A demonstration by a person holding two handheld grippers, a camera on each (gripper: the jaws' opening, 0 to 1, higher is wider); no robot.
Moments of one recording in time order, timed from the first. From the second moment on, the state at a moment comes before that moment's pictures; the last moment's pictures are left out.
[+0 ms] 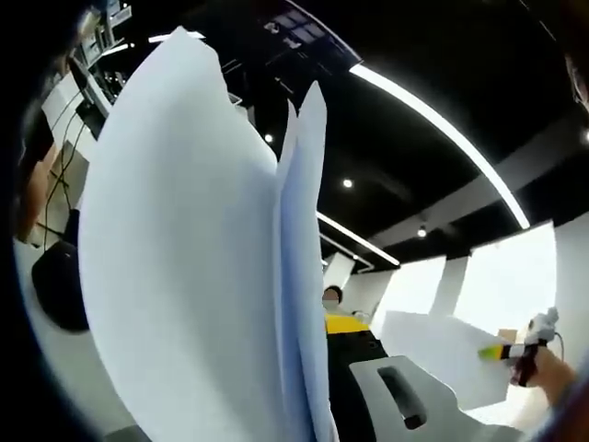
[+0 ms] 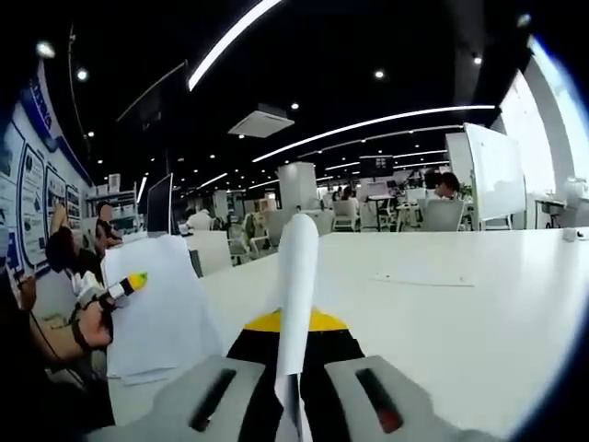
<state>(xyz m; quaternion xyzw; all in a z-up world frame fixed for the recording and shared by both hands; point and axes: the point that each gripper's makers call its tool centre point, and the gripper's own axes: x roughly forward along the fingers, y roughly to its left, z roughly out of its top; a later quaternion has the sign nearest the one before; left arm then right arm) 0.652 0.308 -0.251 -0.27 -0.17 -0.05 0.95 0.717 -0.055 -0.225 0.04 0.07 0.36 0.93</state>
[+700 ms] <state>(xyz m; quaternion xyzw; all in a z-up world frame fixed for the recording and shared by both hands) 0.652 0.309 -0.249 -0.29 -0.18 -0.06 0.94 0.719 -0.046 -0.202 0.04 0.05 0.37 0.93</state>
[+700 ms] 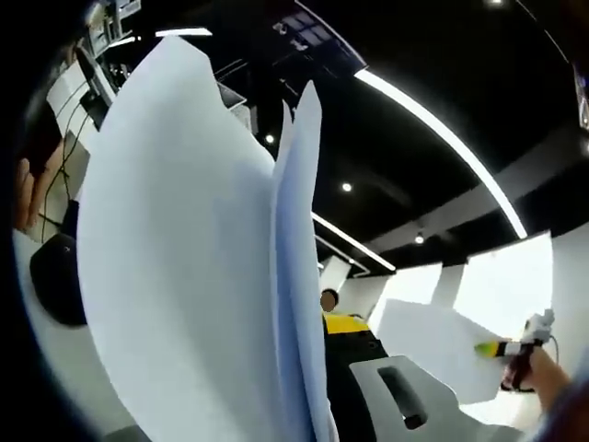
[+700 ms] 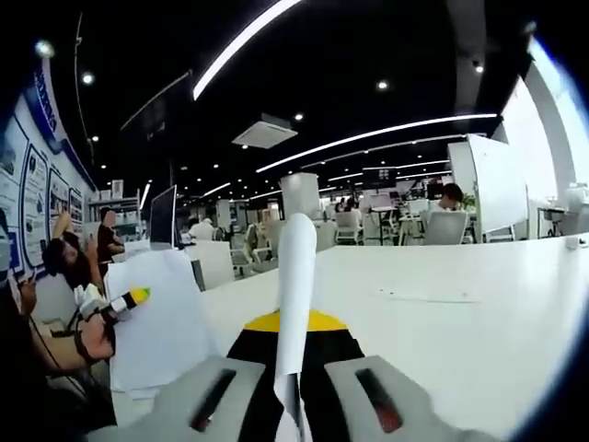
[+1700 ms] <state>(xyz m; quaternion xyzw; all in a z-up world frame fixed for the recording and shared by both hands) 0.653 0.307 -0.250 -0.28 -0.17 -0.06 0.94 0.723 -0.045 -0.172 0.06 0.02 0.37 0.93</state>
